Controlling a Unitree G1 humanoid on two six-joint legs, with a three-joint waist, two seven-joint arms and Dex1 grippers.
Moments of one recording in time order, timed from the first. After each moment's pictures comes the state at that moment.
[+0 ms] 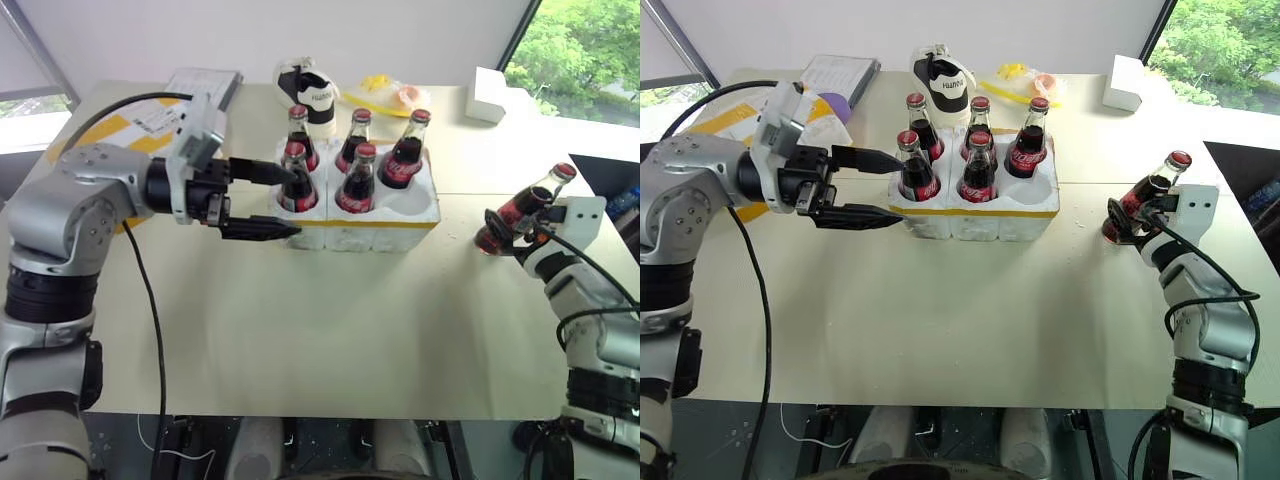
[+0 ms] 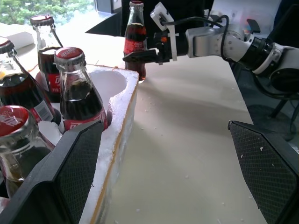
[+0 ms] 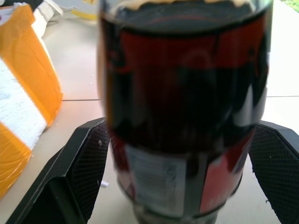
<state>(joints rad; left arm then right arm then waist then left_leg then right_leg) -0.79 0.79 -0.01 -0.14 -0.68 0.78 -1.26 -0.33 -0.52 -0.41 0.09 0.40 0.45 0.35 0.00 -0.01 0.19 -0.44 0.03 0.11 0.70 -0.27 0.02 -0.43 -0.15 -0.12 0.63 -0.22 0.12</state>
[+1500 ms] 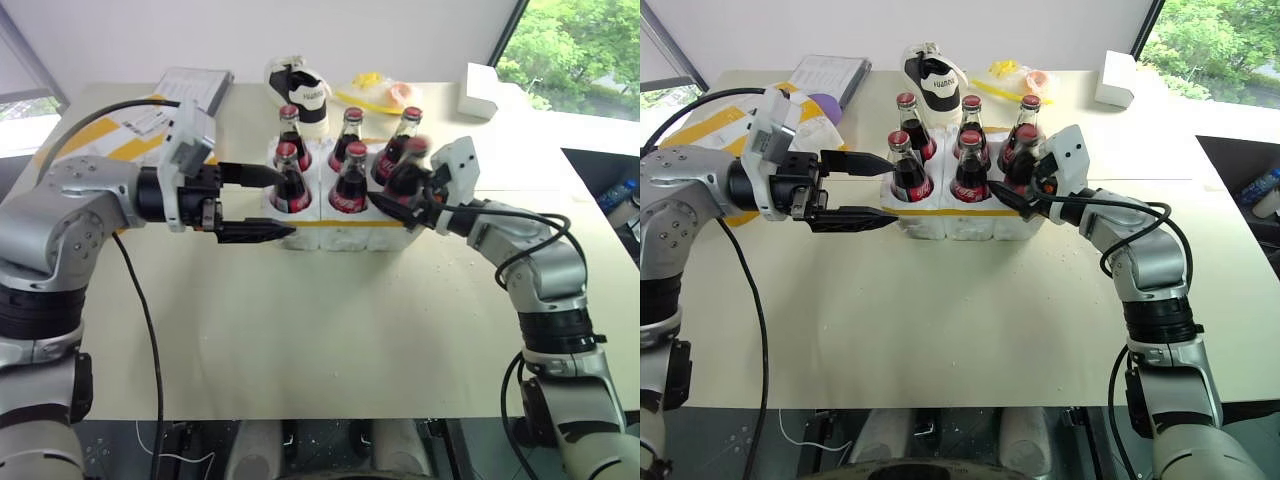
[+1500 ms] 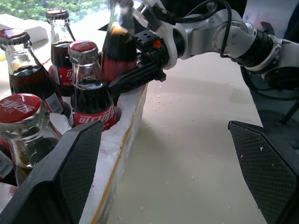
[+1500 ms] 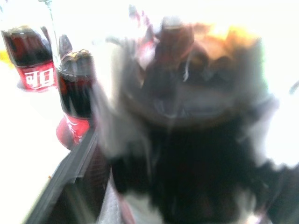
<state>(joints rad) -0.74 0.82 0.04 -0.20 -0.72 0.80 -1.16 -0.63 -0.53 0.00 -0.01 0.41 0.58 0.63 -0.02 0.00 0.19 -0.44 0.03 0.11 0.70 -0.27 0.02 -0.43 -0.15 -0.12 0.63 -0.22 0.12</state>
